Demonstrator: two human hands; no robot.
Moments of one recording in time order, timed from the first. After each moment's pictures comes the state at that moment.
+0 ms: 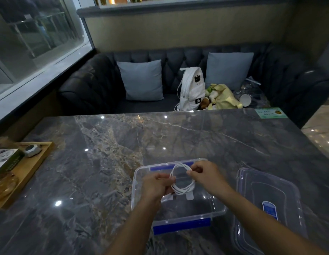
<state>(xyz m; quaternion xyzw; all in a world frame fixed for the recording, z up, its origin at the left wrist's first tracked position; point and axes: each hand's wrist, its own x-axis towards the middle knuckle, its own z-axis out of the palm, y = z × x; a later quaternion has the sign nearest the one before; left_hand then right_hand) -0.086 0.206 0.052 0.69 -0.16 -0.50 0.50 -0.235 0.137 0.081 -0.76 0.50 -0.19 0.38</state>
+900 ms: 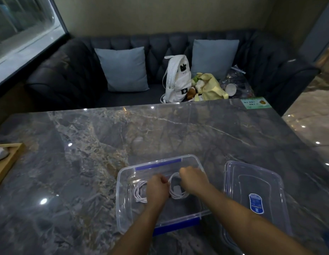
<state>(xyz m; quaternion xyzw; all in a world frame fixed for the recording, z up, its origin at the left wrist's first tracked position) -0.118 0.177 0.003 0.81 -0.37 -0.33 0.30 -0.220 0.112 0.028 -0.85 0.50 0.12 0.16</state>
